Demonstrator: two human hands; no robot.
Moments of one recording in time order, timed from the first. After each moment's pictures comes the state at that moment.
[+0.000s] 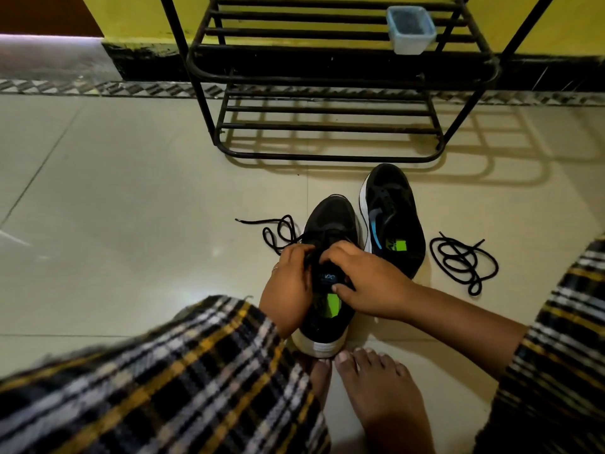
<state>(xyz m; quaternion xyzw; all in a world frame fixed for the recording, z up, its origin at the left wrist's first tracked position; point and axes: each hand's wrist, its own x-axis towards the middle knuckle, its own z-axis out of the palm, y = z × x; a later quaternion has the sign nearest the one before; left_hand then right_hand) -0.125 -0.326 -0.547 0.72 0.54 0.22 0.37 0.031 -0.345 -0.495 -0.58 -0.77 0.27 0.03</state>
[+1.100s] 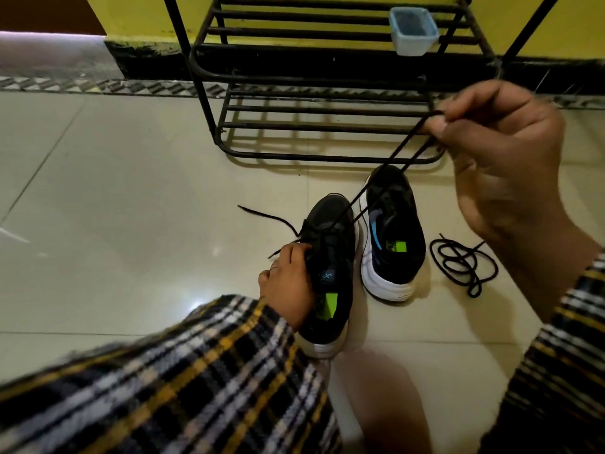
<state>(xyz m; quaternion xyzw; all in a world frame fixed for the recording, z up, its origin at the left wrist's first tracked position) -0.119 -0.327 -0.530 0.74 0.60 0.07 0.28 0.073 -0.319 -0.371 -0.46 -0.50 0.32 0.66</state>
